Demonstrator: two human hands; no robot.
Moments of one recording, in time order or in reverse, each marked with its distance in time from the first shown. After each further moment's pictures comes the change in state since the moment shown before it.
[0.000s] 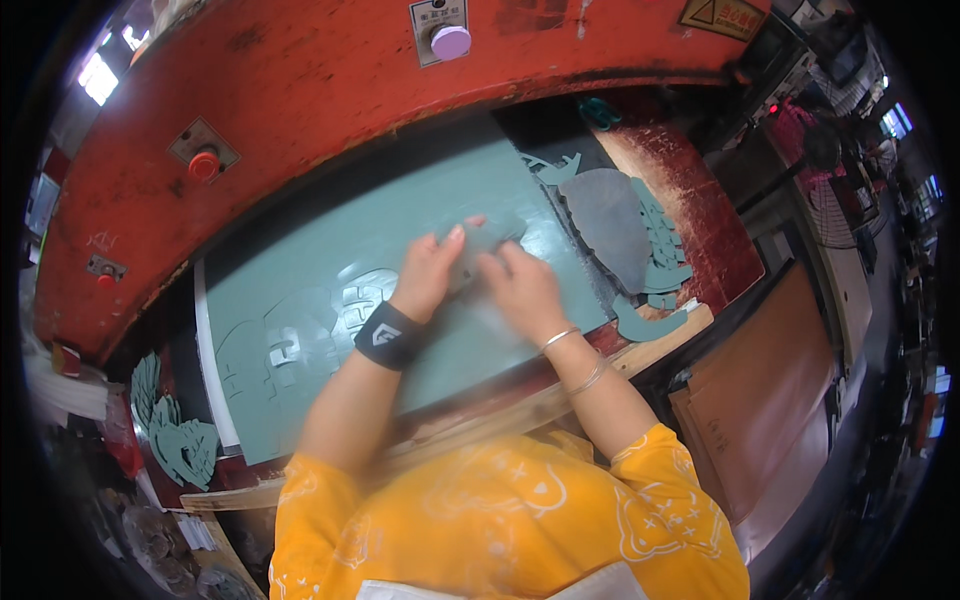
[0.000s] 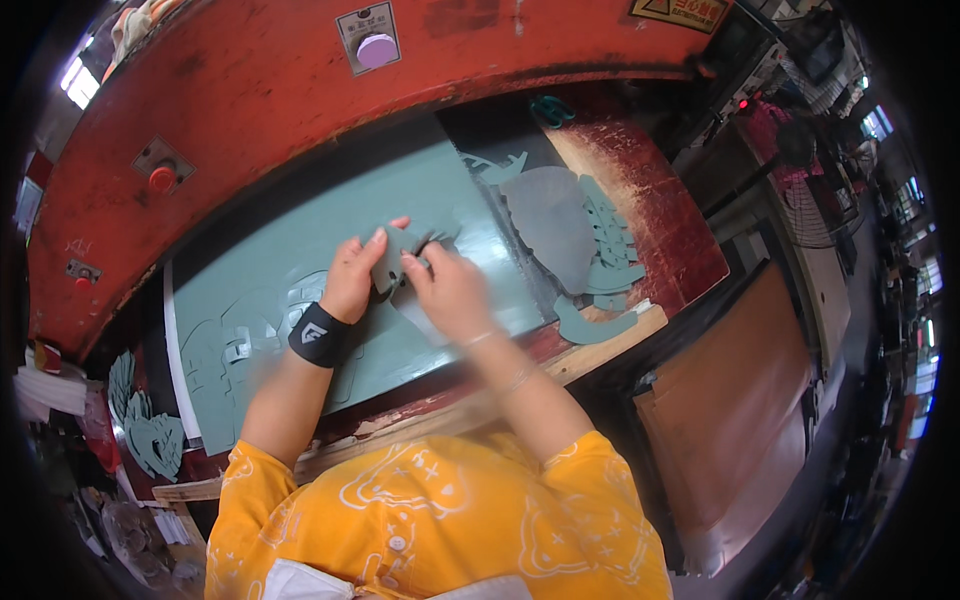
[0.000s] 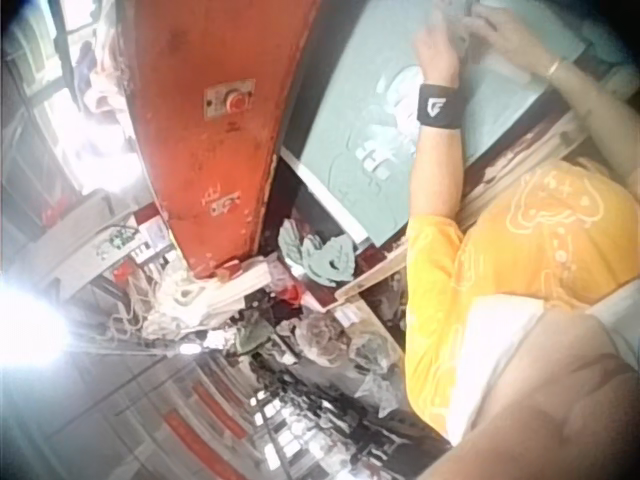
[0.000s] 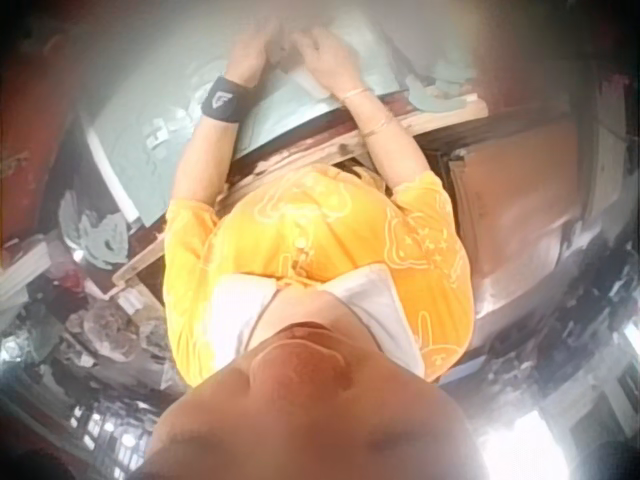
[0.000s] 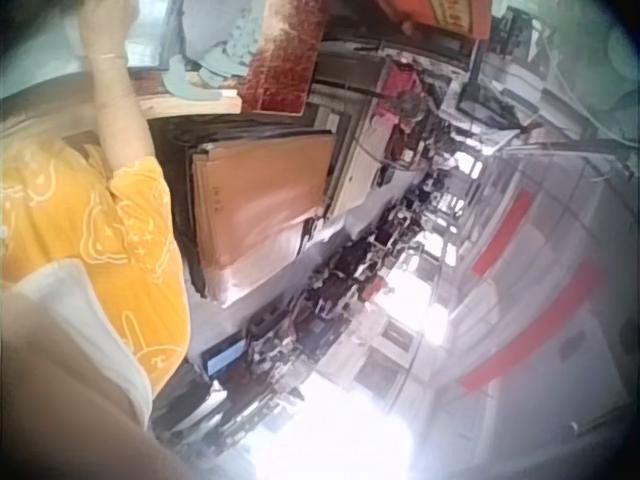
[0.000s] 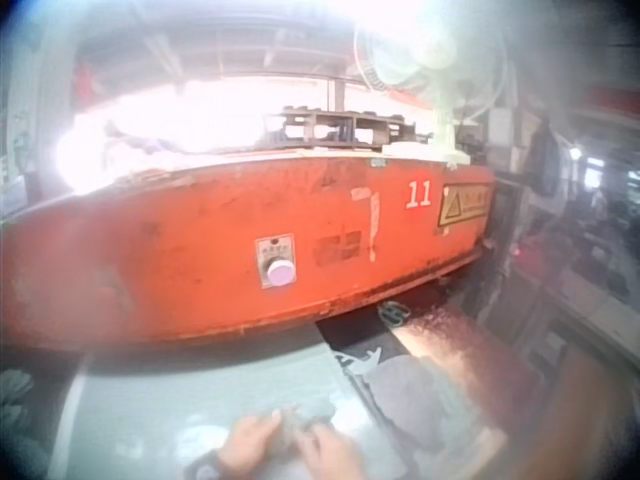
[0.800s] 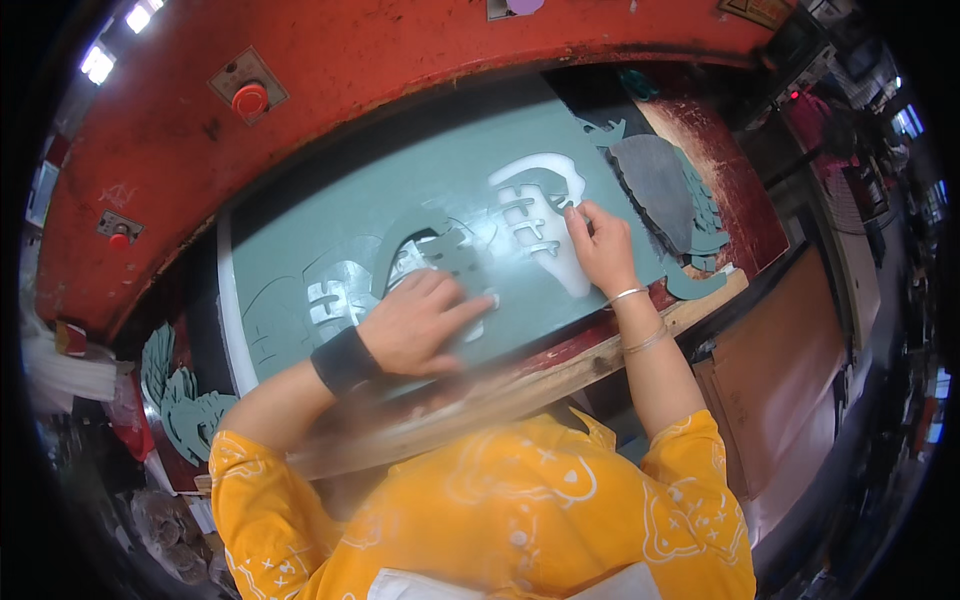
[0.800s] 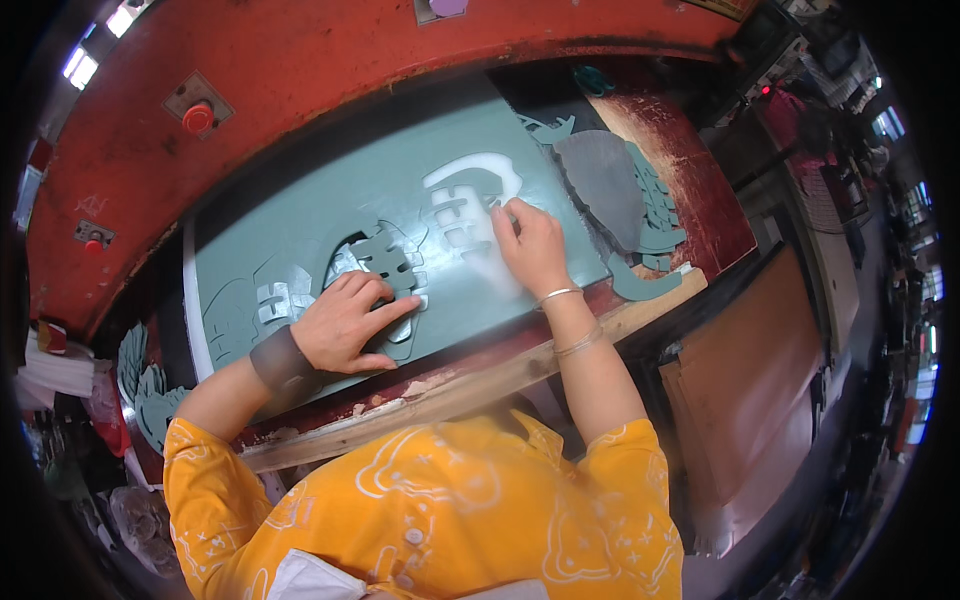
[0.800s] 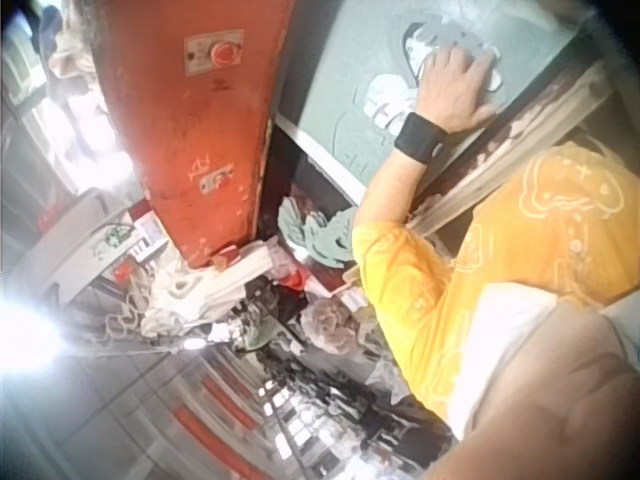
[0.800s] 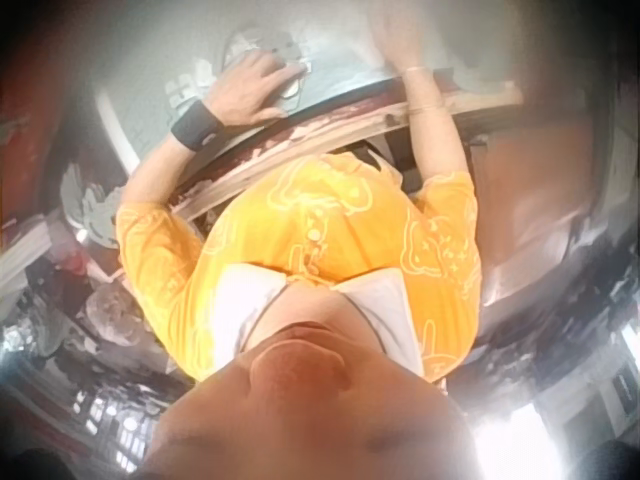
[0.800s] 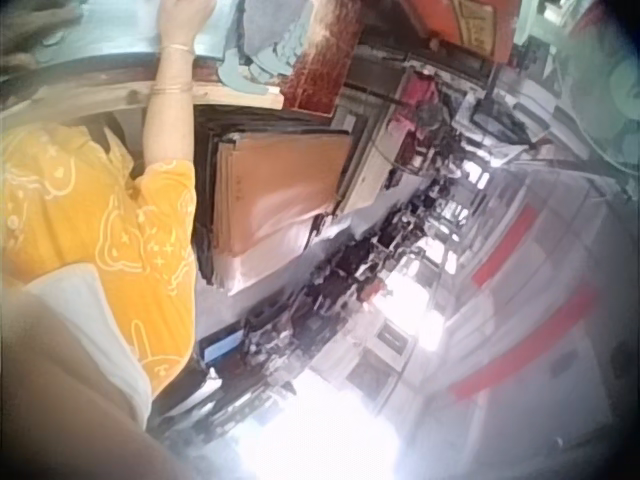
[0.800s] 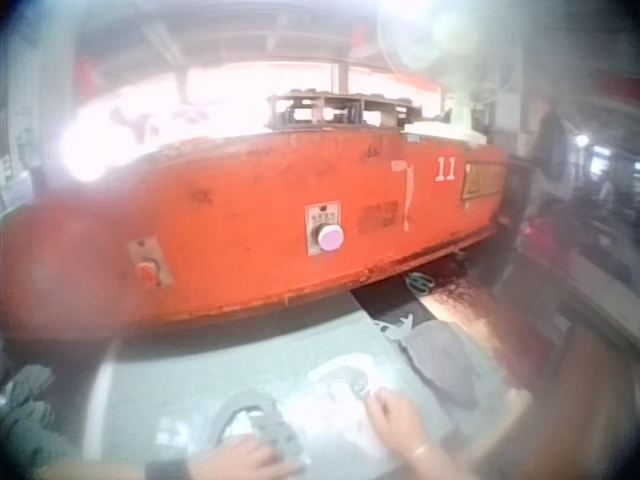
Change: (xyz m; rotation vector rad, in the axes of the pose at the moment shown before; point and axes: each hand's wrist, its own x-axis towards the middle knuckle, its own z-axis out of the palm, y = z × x) left_hand -0.121 0.034 -0.079 1.418 -0.565 0.526; right_hand -0.008 0.011 -0.002 -0.089 0.089 -0.091
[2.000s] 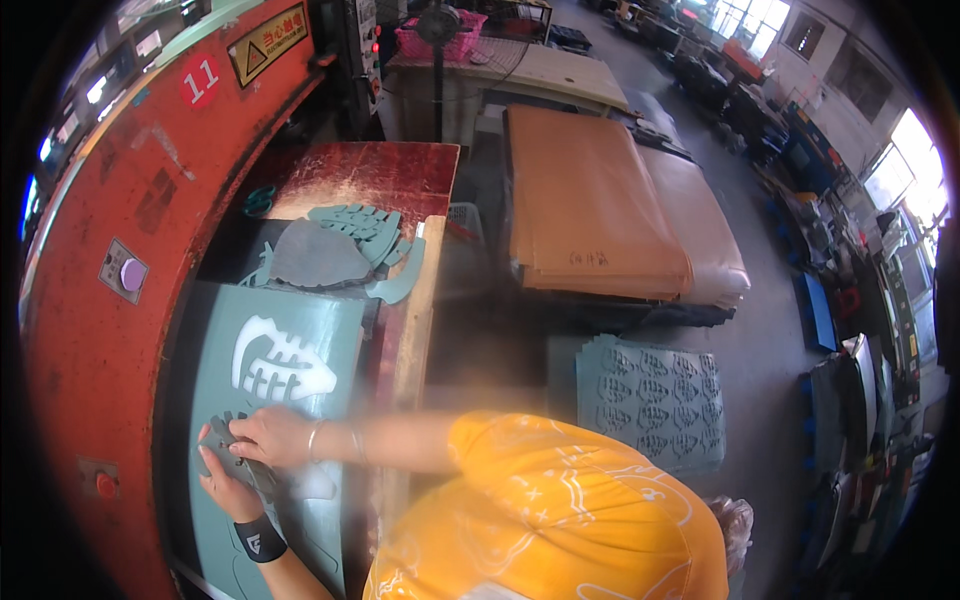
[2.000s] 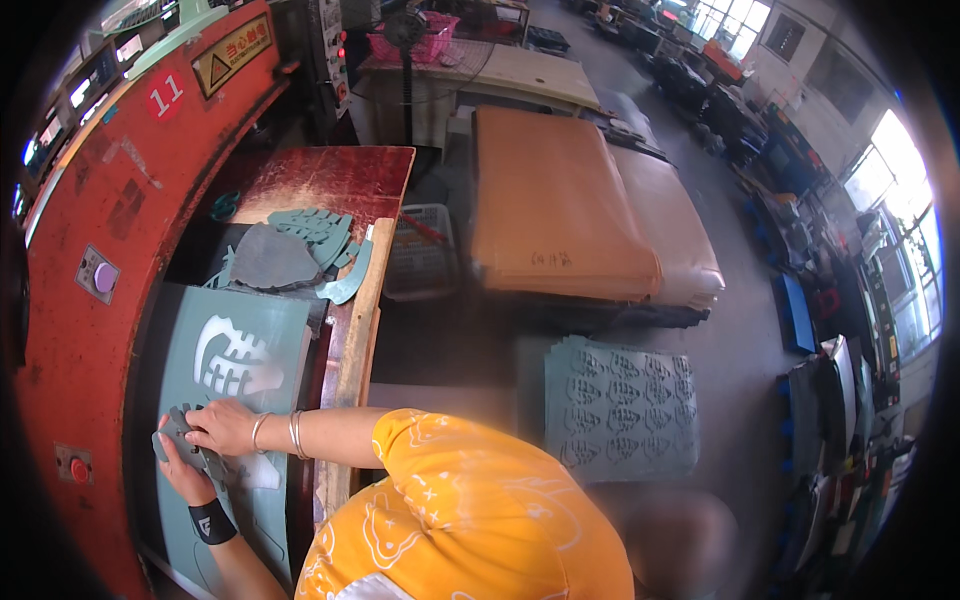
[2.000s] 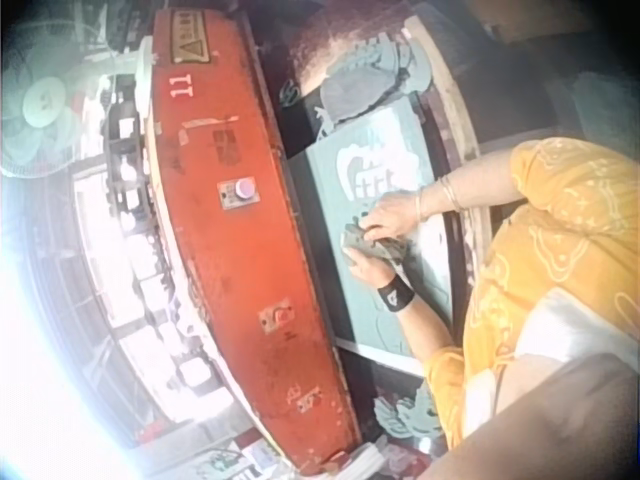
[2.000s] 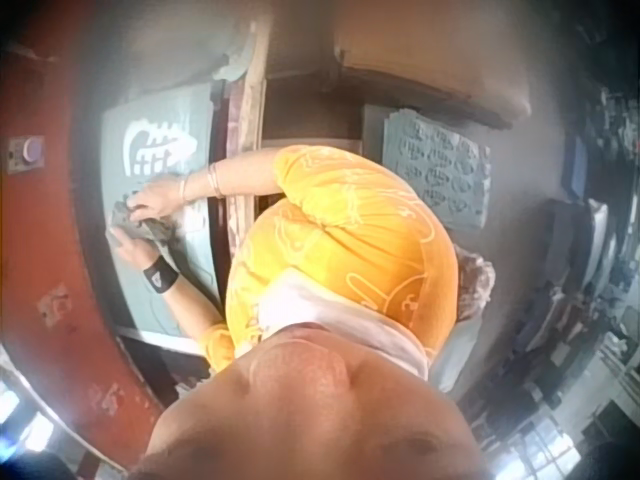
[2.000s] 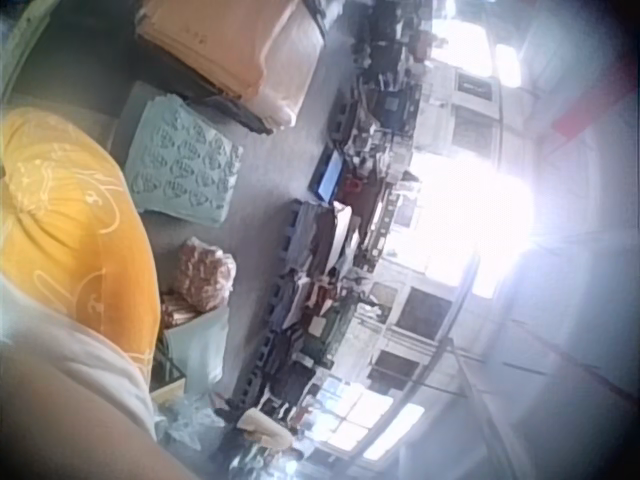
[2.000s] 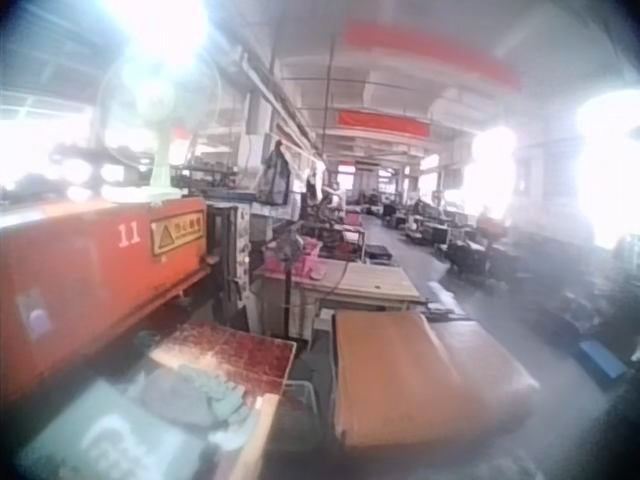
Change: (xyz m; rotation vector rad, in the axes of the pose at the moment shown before) left_hand 0.044 -0.088 -0.079 -1.185 0.584 -0.308; right_hand 0.035 -0.147 0.074 0.231 -0.089 0.008
